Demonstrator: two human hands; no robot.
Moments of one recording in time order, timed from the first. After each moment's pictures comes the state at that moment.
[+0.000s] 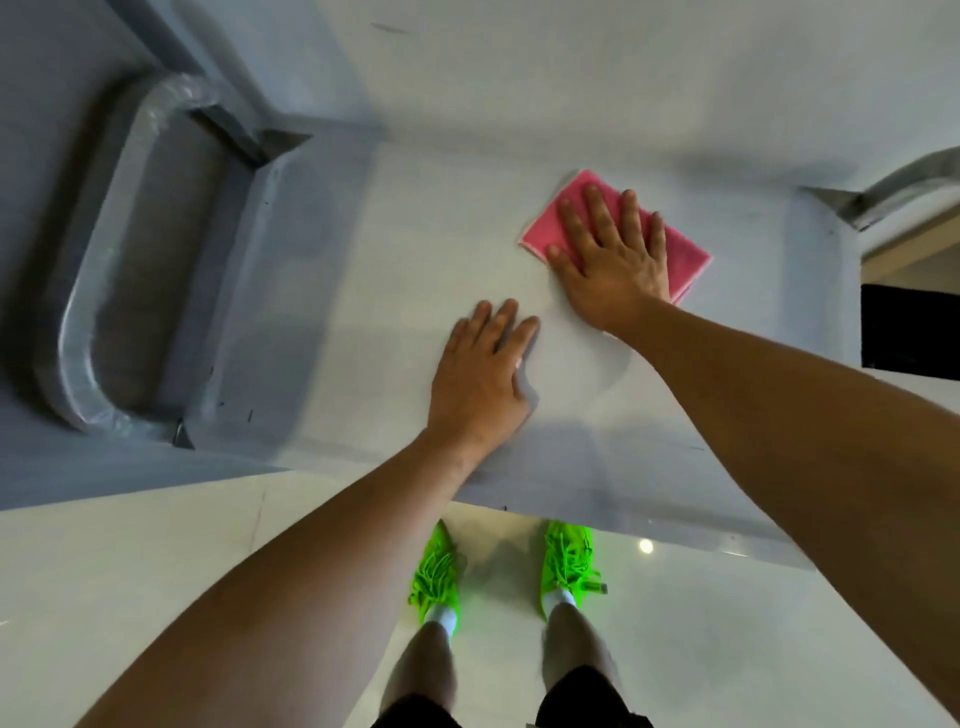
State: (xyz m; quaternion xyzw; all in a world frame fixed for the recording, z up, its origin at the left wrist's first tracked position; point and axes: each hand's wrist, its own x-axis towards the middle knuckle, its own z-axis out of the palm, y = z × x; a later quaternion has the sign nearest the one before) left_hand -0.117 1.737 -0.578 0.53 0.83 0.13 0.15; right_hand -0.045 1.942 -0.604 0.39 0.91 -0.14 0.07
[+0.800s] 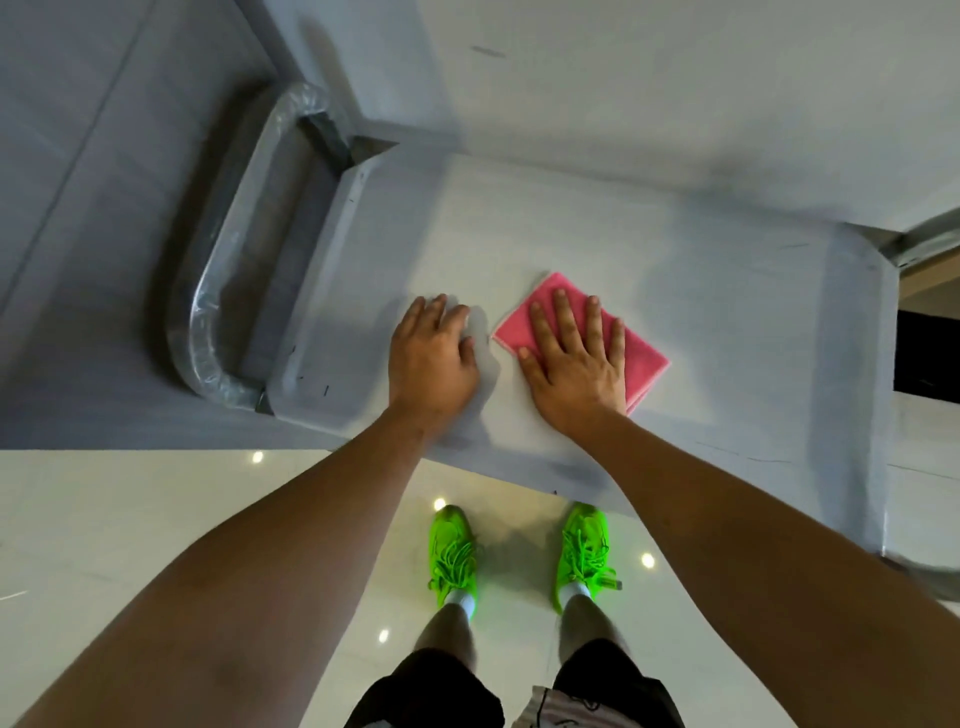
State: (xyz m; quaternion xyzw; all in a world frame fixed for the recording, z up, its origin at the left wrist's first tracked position) left_hand -0.193 1.663 -0.548 0.42 0.89 0.17 0.09; right_hand -0.051 1.784 -0.595 0.36 0.91 -0.17 0.08
